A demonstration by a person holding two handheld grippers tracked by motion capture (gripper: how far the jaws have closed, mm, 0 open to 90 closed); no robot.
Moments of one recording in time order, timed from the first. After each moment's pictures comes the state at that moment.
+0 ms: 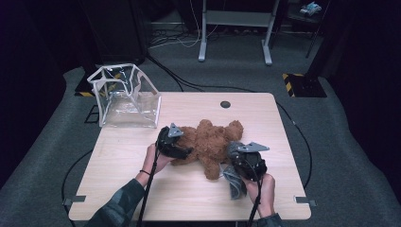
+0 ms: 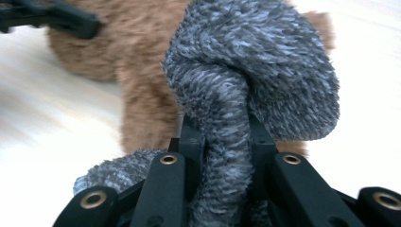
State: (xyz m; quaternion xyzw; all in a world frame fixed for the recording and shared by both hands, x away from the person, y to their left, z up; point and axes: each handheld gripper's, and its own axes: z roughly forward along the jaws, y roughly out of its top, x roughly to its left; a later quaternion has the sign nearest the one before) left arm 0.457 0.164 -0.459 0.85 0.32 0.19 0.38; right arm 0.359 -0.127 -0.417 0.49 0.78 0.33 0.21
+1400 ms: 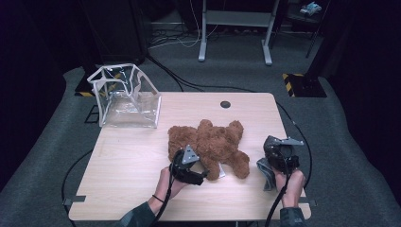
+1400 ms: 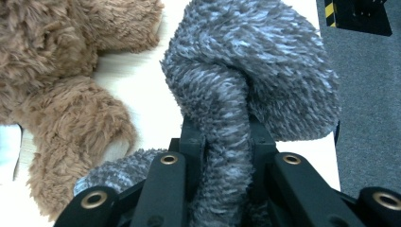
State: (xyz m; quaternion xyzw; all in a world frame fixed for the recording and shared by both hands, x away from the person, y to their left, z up) left arm 0.377 0.108 -0.476 0.85 0.30 0.15 0.40; right arm 0.389 -0.223 -0.438 0.60 0.71 0.27 0.26
